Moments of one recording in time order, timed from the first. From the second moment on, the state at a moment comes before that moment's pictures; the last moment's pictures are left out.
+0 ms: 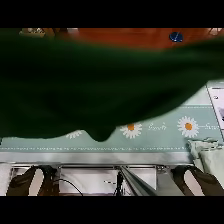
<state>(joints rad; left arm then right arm) 0.38 -0.57 1.96 1.14 -1.58 -1.36 -0.27 -0.75 1.98 -1.06 1.72 1.62</state>
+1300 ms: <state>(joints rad) 0.16 -1.03 0.94 1.00 -0.97 -1.15 -0.08 -1.43 1.27 -1.01 0.94 1.43</state>
